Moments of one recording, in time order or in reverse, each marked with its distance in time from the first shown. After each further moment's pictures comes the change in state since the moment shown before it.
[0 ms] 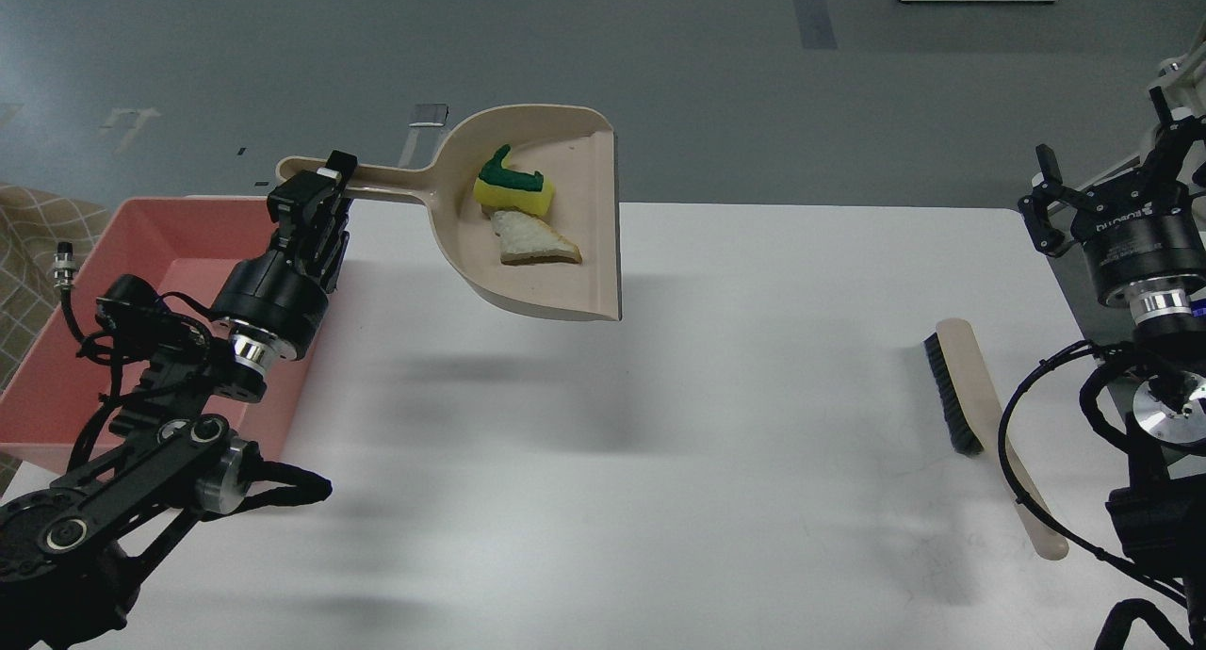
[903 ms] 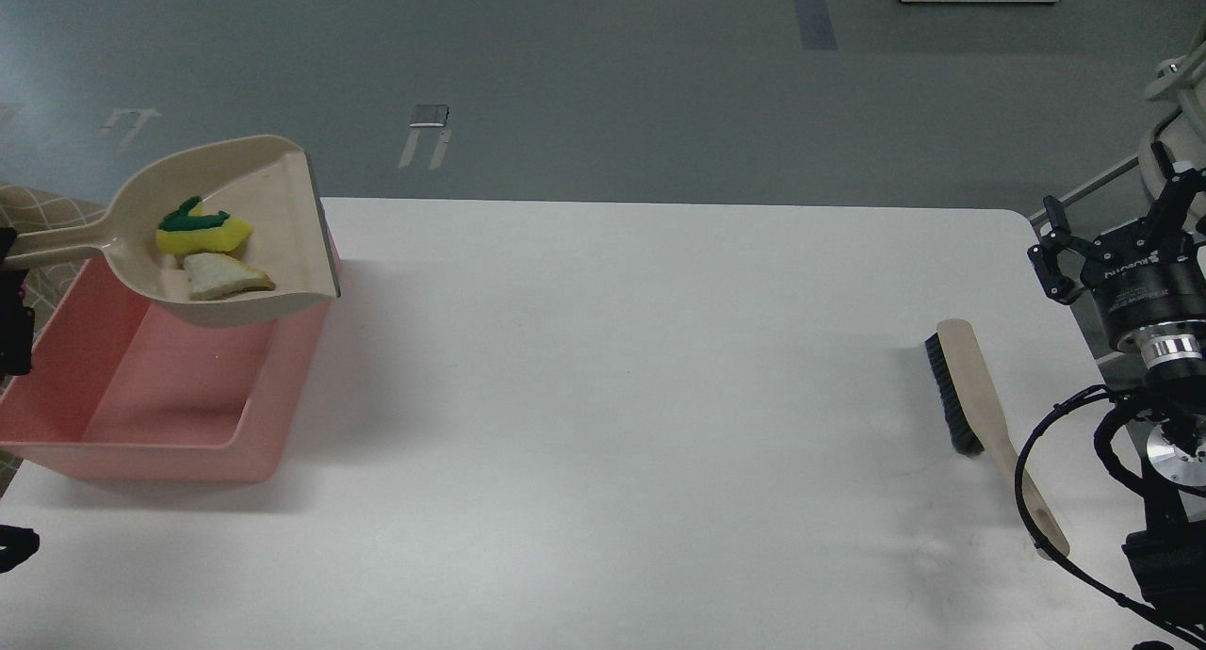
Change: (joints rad) left arm 0.449 0.106 -0.692 0.222 -0.168 -0.393 0.060; right arm -0.089 -0.029 0.000 0.007 0.002 0.000 0.000
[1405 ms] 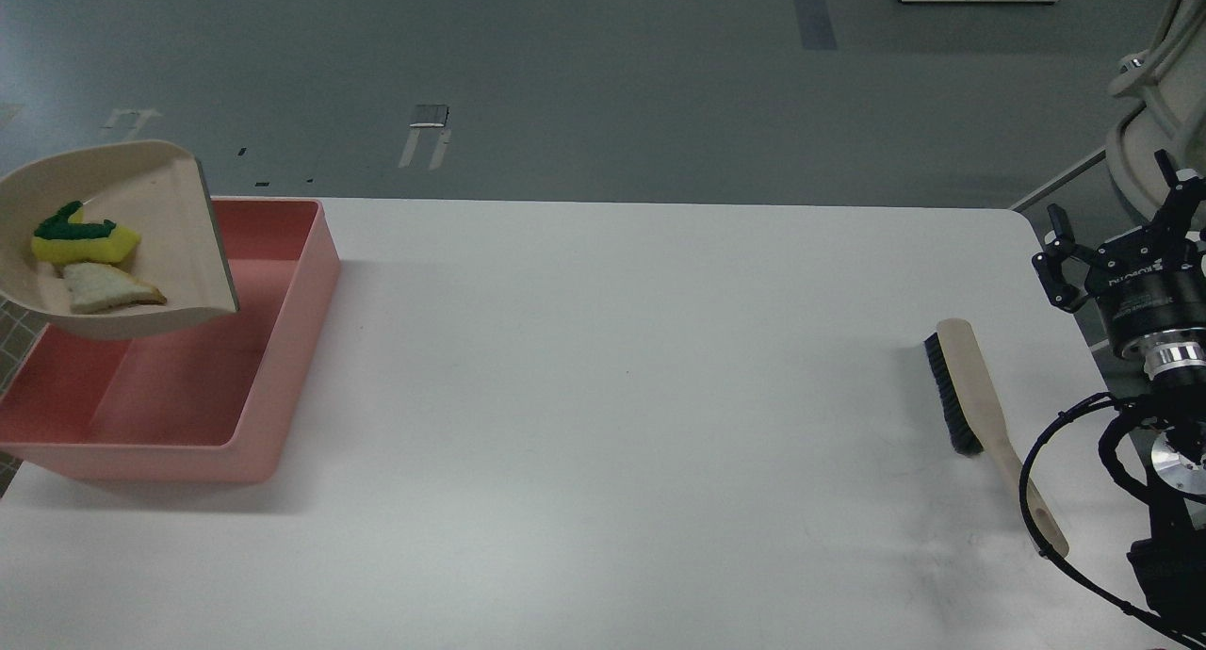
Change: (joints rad) left arm 0.049 0.072 -0.087 0.115 0.073 -0.048 -0.074; right arm -0.012 -0.002 0.000 0.006 0.000 0.000 0.000
